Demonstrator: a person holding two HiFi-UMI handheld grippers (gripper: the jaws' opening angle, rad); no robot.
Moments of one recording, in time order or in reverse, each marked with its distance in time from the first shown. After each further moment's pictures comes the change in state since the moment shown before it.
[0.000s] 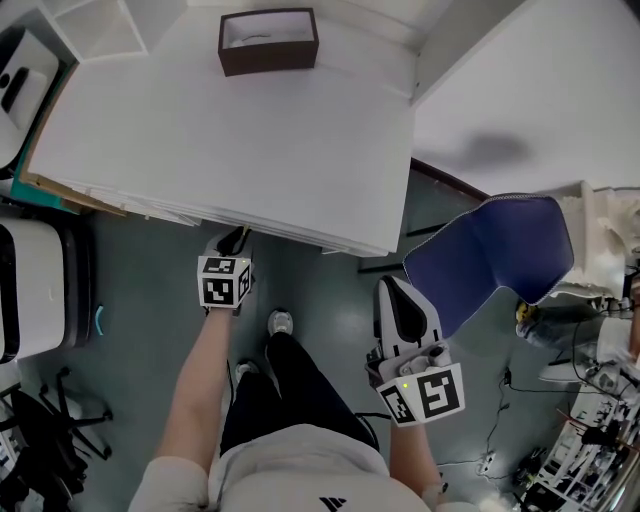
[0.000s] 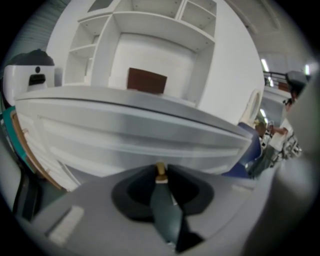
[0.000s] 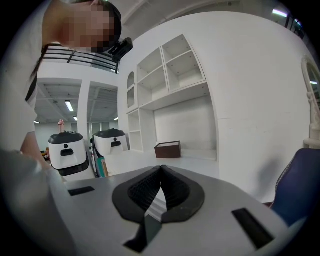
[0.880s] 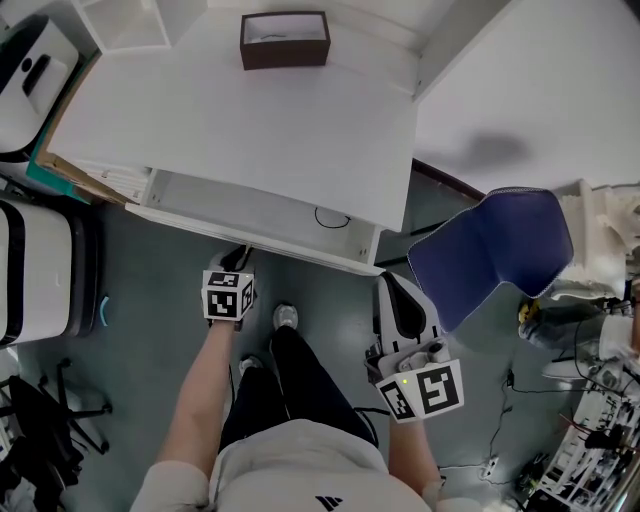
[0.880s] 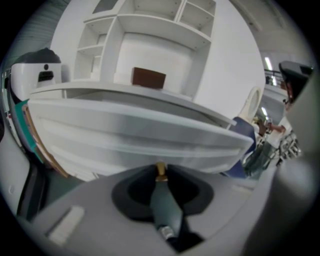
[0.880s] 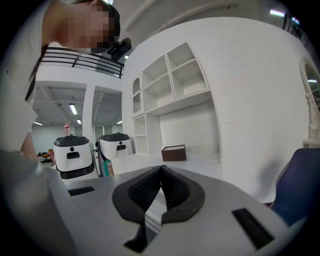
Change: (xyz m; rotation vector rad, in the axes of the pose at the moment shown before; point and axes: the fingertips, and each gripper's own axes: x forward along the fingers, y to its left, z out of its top) left arm -0.066 -0.013 -0.060 -0.009 0.062 0.013; right arm -0.041 0.041 0.006 -0.002 -0.045 0.023
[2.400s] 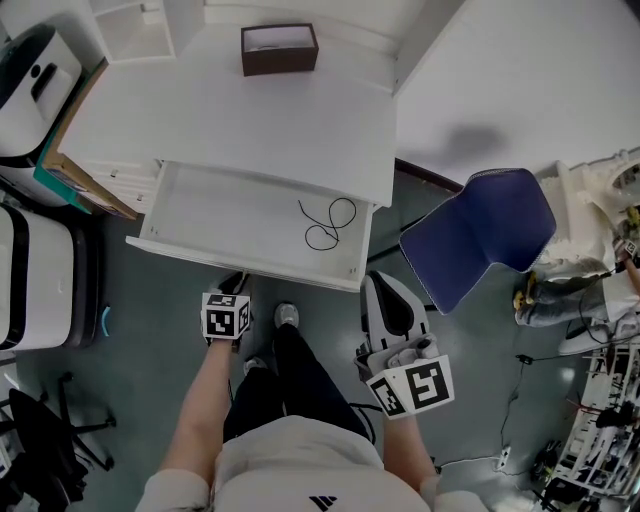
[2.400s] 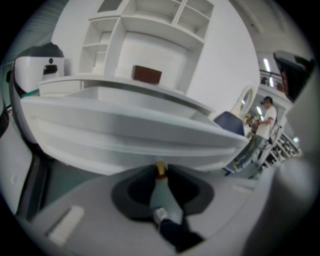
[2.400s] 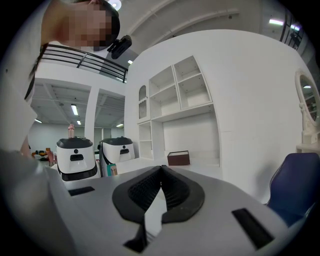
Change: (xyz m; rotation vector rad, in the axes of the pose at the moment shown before) left arm -0.073 -0.009 -0.079 -0.003 0.057 -0.055; right arm -0.057 0.075 0.009 -0.028 -0.061 -0.030
